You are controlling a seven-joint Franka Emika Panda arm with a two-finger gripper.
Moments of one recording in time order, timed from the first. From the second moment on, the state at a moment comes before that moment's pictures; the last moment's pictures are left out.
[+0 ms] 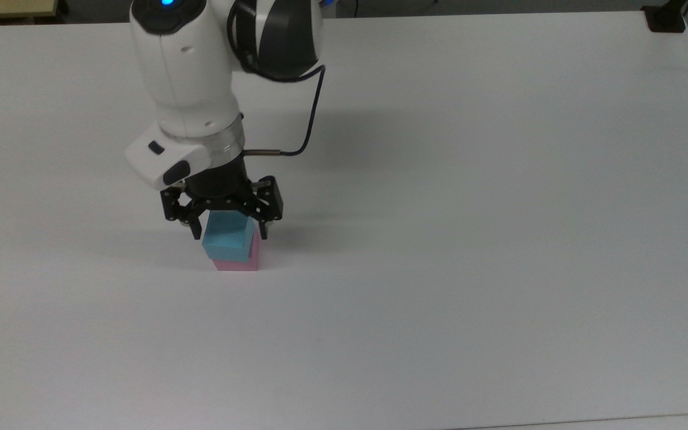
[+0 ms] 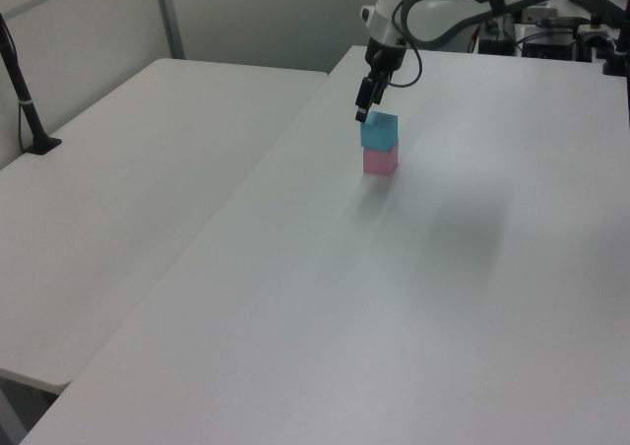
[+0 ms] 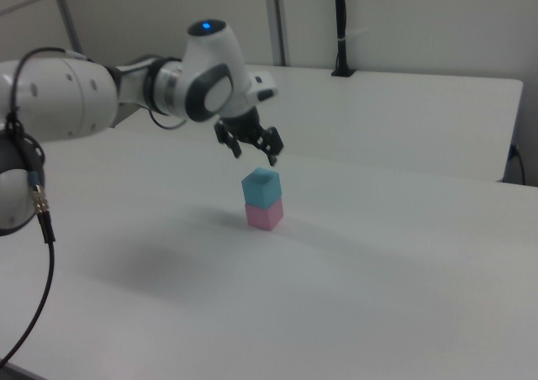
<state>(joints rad) -0.08 0.49 0.03 -1.45 0.02 2.23 -0.09</state>
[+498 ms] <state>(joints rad) 0.03 0.16 0.04 -1.49 0.02 1.73 0.02</state>
